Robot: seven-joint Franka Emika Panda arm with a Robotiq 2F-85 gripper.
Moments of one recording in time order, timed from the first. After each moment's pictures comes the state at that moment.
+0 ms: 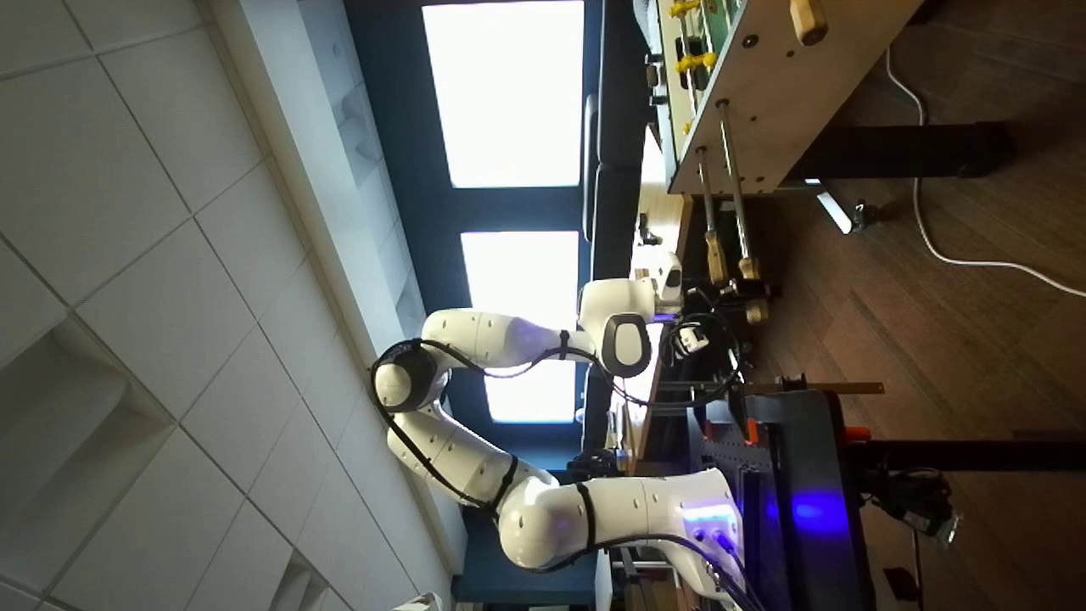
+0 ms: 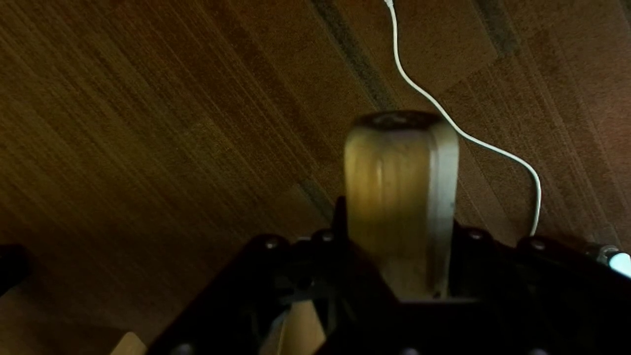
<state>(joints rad) -0.16 0.56 -0.07 -2.67 -0.03 3.29 -0.21</state>
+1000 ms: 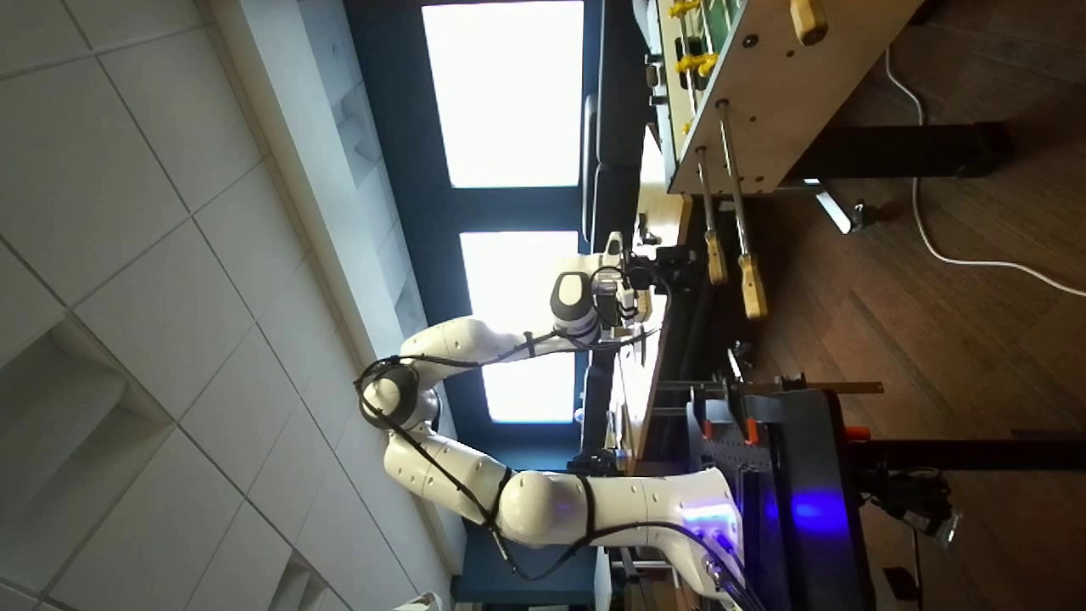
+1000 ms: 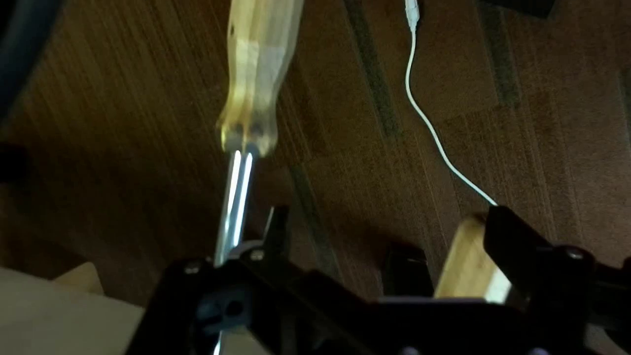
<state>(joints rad) 0.31 0.38 -0.25 -2.47 -0.25 2.78 0.02</state>
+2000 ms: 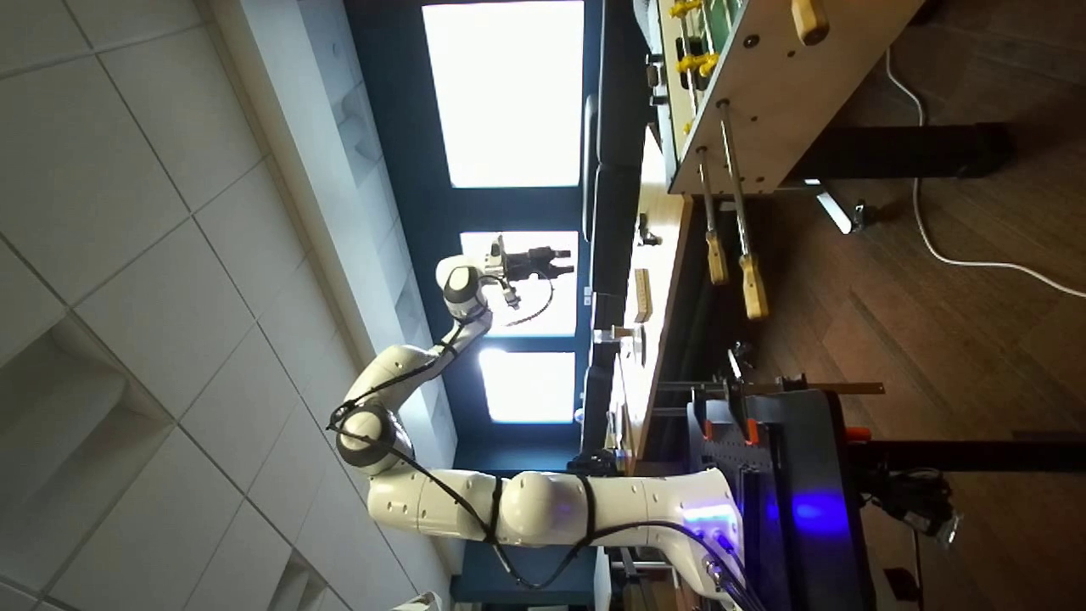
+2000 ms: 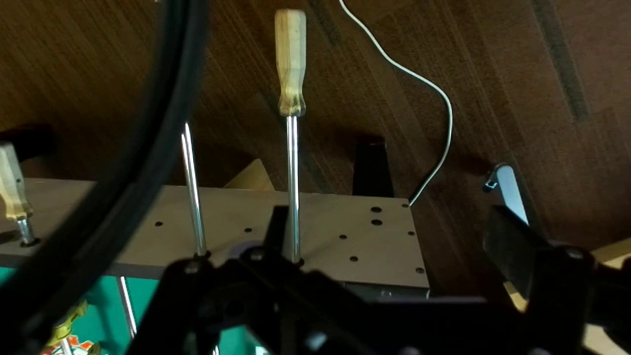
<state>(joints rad) 0.28 0.09 0.07 -2.01 -0.16 2.11 0.34</state>
